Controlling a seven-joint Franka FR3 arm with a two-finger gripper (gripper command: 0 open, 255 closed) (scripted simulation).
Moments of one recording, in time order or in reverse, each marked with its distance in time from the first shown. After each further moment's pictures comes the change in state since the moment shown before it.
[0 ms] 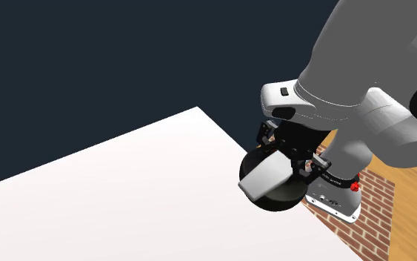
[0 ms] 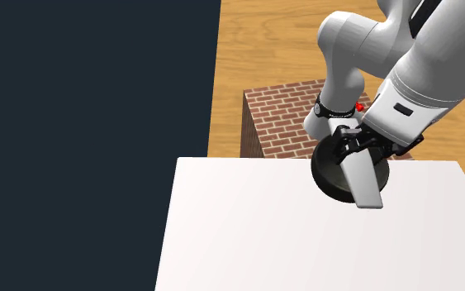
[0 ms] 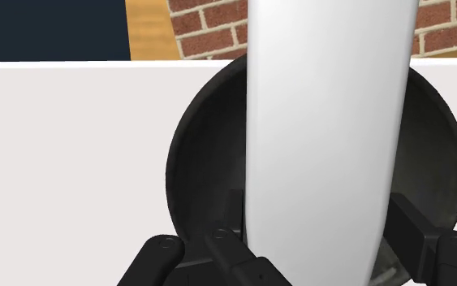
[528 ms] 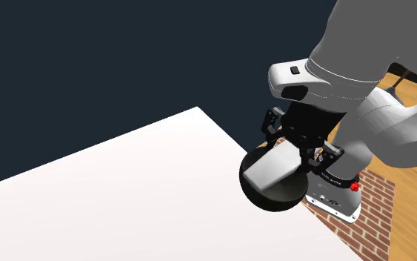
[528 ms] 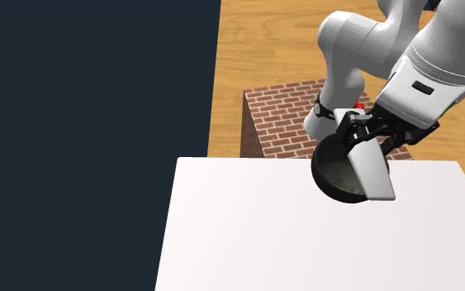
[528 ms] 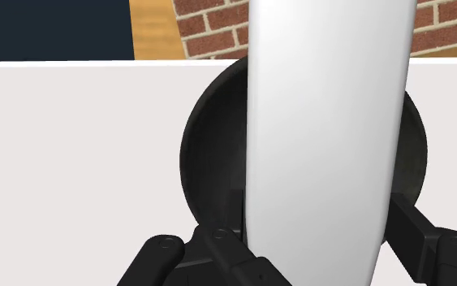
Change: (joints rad) arm -0.007 -0.024 -0.028 0.074 -0.025 -0.098 0.003
